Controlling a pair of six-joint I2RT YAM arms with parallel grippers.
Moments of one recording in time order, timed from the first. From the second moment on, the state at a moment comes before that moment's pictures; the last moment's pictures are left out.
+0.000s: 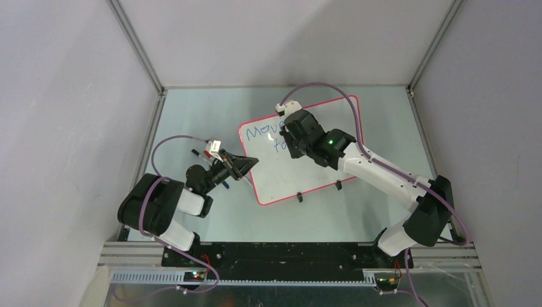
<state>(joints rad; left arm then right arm) -0.28 1.54 0.20 1.48 0.60 -0.71 0.86 1.52 1.42 -0.61 0.29 0.19</state>
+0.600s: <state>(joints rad) -0.28 1.54 0.20 1.48 0.60 -0.71 0.85 1.46 1.40 -0.59 0.28 0.20</state>
